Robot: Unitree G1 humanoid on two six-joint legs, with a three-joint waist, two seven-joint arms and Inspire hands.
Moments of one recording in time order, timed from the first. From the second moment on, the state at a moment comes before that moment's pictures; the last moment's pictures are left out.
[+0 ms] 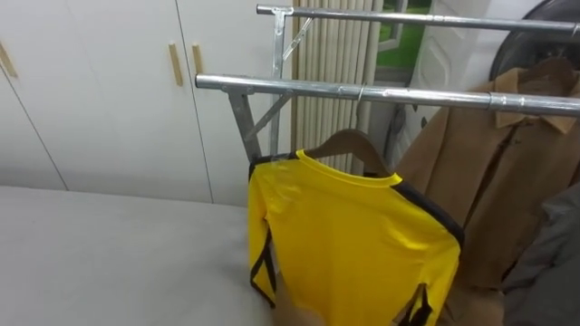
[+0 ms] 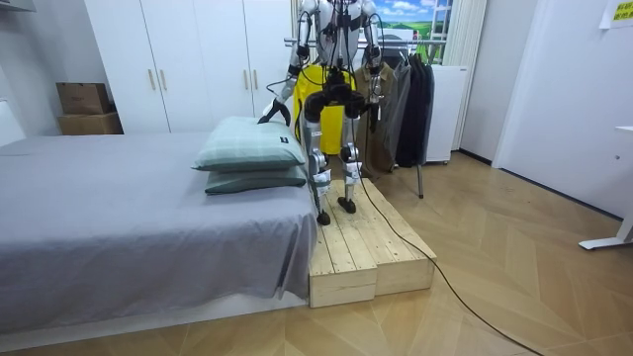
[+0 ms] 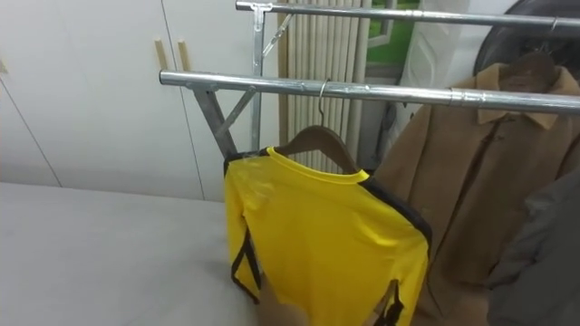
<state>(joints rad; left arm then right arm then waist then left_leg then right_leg) 0.21 0.23 0.13 1.05 0.29 -0.05 0.34 0.20 -0.22 -0.06 1.09 0.15 0.00 0.07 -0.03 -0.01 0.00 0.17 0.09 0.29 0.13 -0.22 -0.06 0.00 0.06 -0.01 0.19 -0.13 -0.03</state>
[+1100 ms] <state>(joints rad) 0.12 0.16 0.05 1.03 0.45 -0.11 0.31 0.02 -0.21 -0.02 1.16 -0.03 0.09 0.01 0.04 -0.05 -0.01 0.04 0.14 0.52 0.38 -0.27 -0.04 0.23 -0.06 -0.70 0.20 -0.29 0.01</state>
